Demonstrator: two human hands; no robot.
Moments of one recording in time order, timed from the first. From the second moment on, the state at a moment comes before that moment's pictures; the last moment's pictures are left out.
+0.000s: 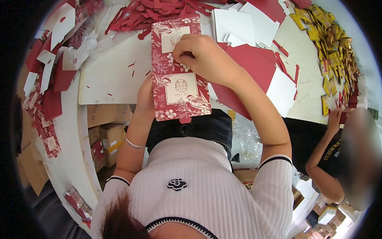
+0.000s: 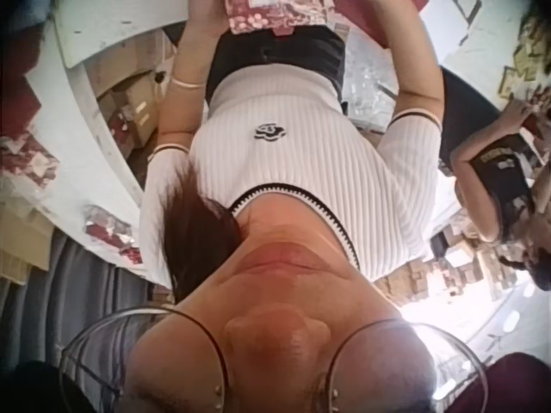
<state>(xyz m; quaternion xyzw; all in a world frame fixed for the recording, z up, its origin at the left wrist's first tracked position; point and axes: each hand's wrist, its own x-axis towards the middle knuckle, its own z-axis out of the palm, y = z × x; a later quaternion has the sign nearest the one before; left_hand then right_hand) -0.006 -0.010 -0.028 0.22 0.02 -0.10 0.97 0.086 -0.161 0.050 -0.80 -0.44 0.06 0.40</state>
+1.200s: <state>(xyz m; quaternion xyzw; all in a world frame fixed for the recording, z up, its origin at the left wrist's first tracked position) 0.002 -0.026 -0.036 0.41 0.09 -0.05 0.91 0.085 -0.171 0.042 -0.82 -0.45 -0.11 0.34</state>
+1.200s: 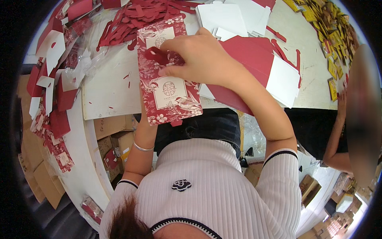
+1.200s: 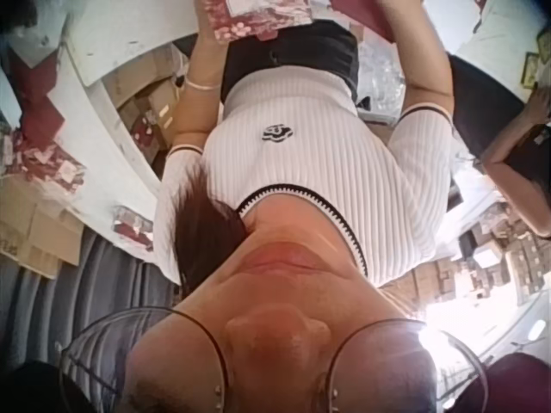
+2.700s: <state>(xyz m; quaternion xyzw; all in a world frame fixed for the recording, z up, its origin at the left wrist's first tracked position) 0.005 -0.101 -0.008 0.91 -0.35 0.07 0.21 0.093 -0.284 -0.007 -0.93 -0.18 -0.28 0.17</state>
